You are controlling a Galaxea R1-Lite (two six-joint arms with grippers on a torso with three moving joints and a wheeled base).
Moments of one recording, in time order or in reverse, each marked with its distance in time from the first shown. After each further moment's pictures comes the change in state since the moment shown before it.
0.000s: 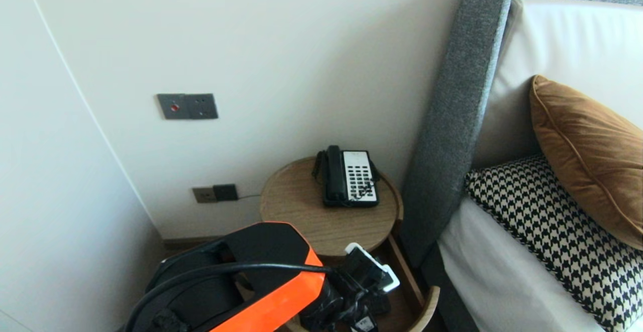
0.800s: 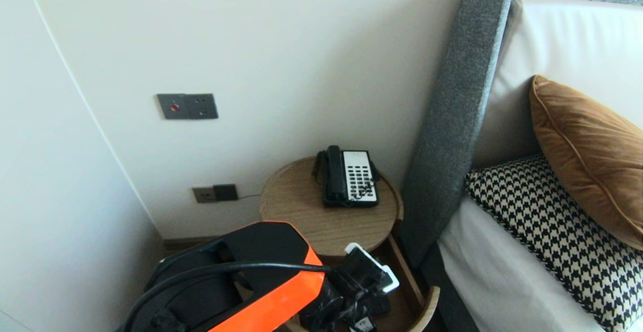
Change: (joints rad) left arm 0.000 -0.004 0.000 0.022 0.004 0.009; right arm -0.001 0.000 0.000 0.000 0.000 0.000
